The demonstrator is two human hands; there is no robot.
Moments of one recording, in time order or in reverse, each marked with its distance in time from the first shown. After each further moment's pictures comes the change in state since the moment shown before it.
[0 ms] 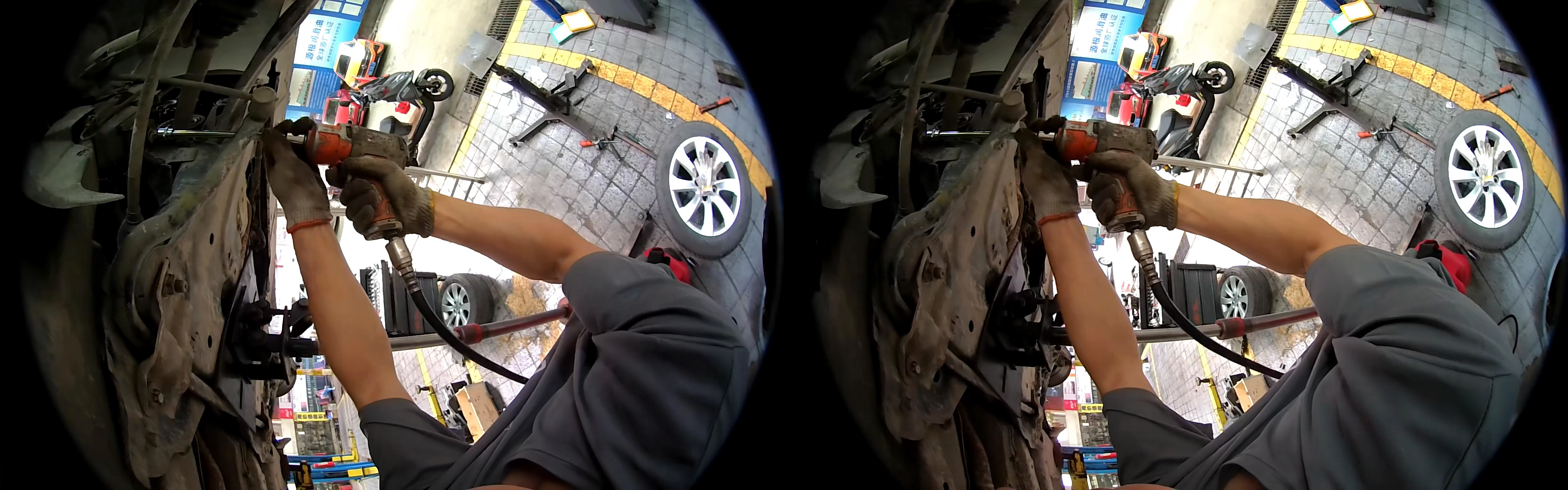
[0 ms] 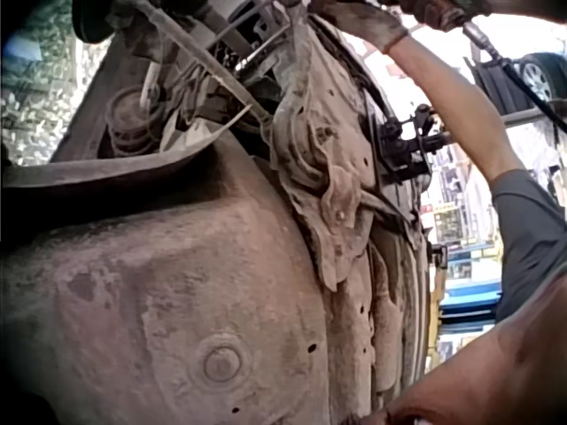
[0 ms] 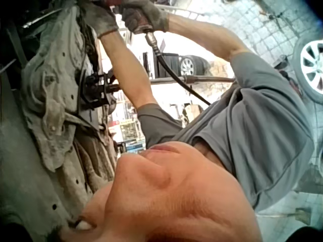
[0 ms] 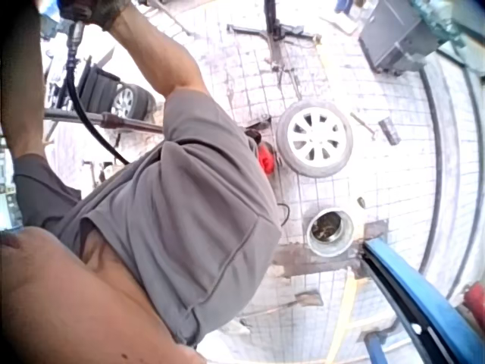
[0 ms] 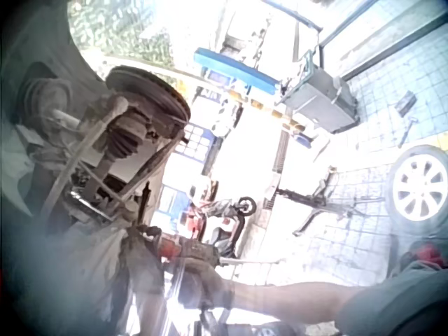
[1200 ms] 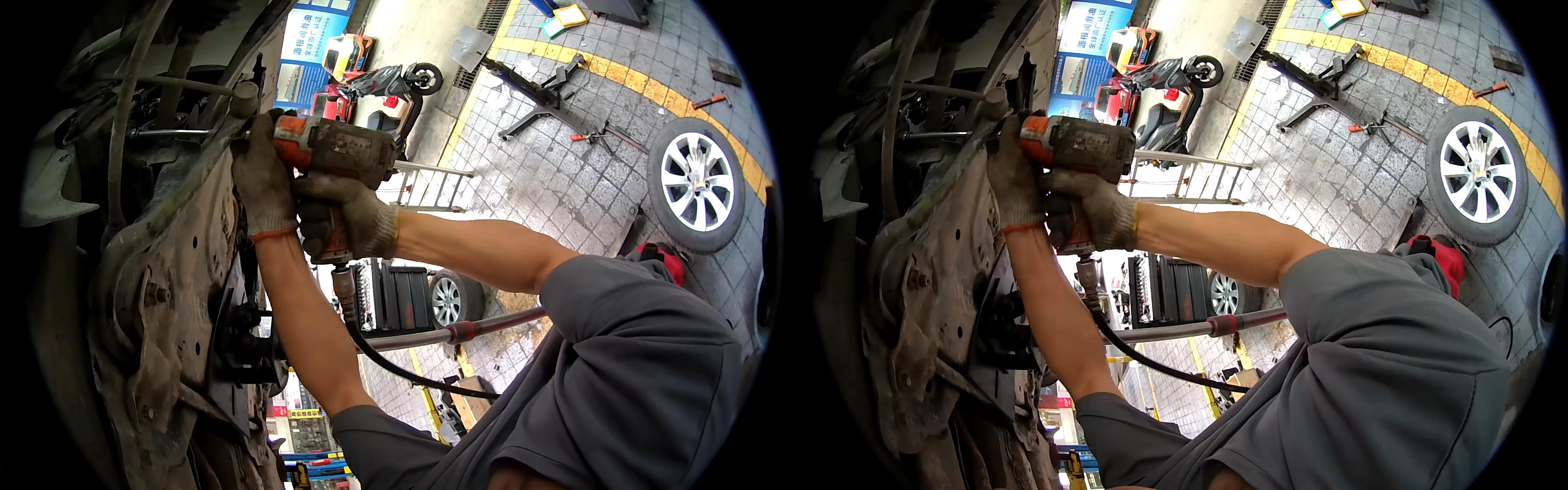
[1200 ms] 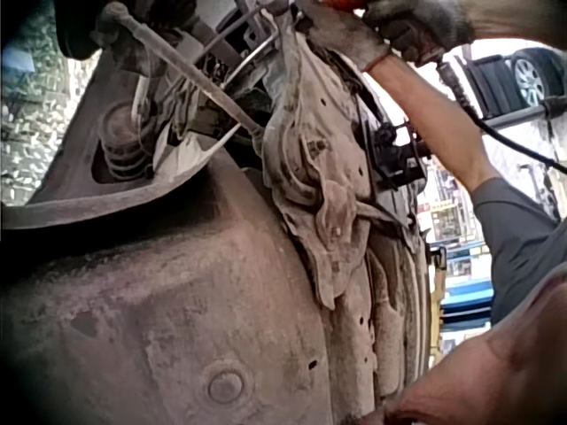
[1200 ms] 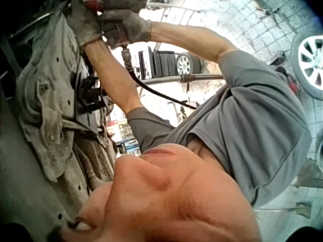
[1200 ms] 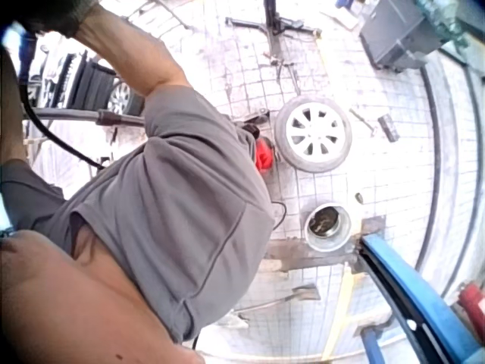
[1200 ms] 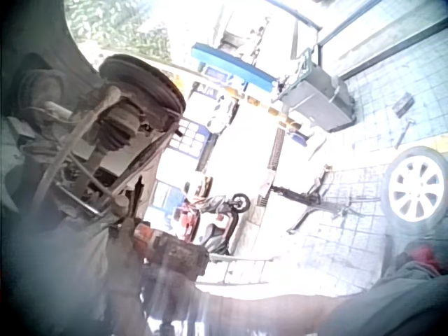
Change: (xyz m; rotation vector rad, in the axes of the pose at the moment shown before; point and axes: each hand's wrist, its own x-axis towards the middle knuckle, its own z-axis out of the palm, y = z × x) left_hand -0.014 0.051 0.011 0.430 -0.079 0.060; right_hand 0.019 0.044 0.027 -0.260 0.147 -0.220
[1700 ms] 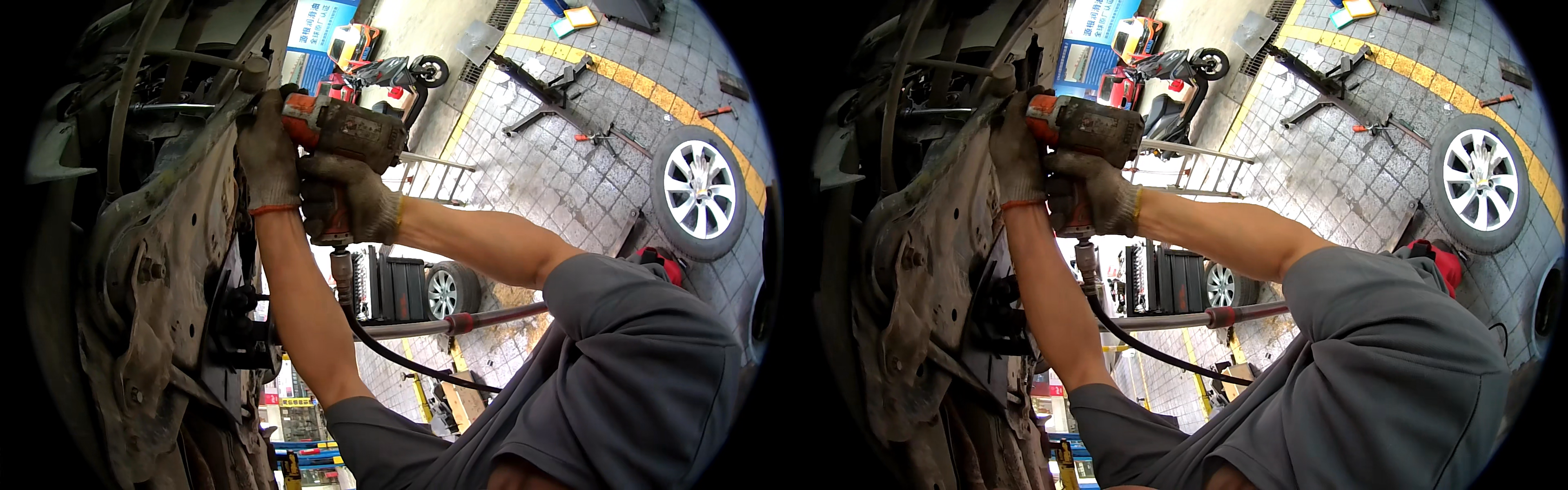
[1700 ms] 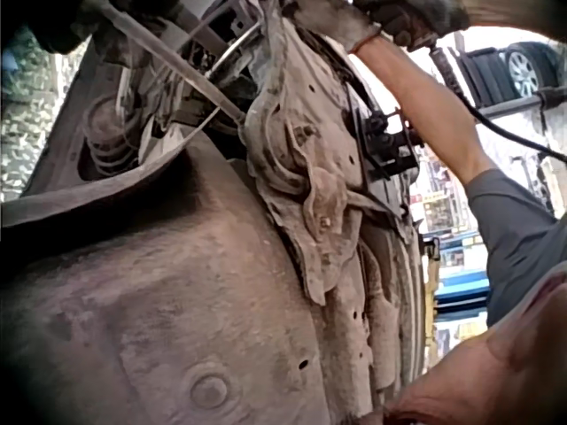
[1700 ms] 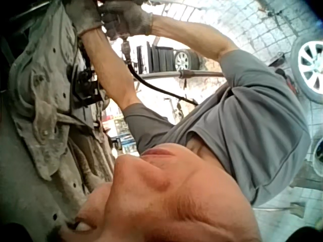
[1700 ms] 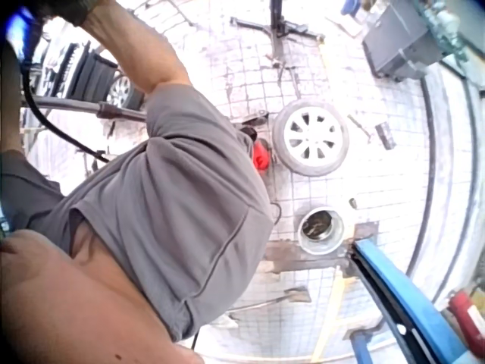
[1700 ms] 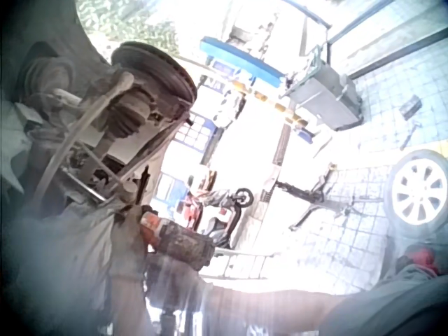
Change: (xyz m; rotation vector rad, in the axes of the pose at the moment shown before) left_hand 0.009 -0.005 -0.005 0.005 -0.014 -0.059; right_hand -0.001 0.002 0.010 -0.041 0.047 -0.046
